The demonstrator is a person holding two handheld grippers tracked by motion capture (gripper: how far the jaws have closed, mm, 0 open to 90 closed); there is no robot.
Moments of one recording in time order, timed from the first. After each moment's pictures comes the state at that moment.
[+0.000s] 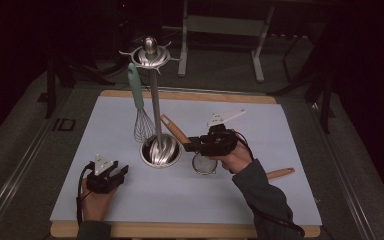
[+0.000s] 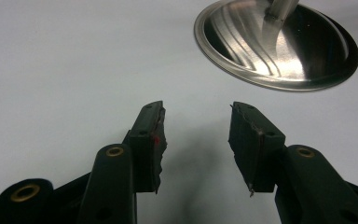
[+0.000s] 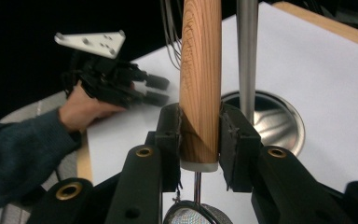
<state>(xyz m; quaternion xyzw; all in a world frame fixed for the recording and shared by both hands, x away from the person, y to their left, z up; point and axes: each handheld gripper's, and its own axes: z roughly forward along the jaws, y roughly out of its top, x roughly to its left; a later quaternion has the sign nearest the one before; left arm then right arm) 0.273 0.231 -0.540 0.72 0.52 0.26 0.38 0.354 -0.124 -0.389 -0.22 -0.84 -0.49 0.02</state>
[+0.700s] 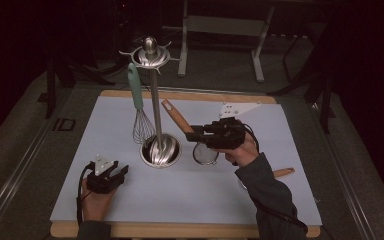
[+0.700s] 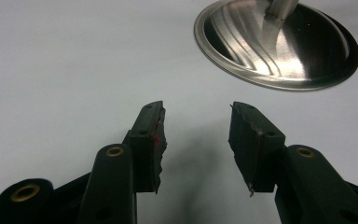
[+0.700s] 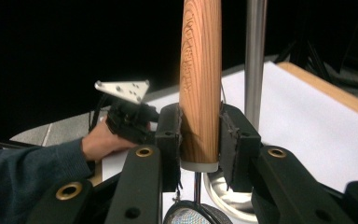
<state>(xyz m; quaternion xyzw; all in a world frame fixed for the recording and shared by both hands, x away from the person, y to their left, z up) 0.272 0.230 -0.540 0.73 0.51 0.26 0.38 0.350 -0.136 -0.354 -0.16 -0.81 -0.56 0.00</state>
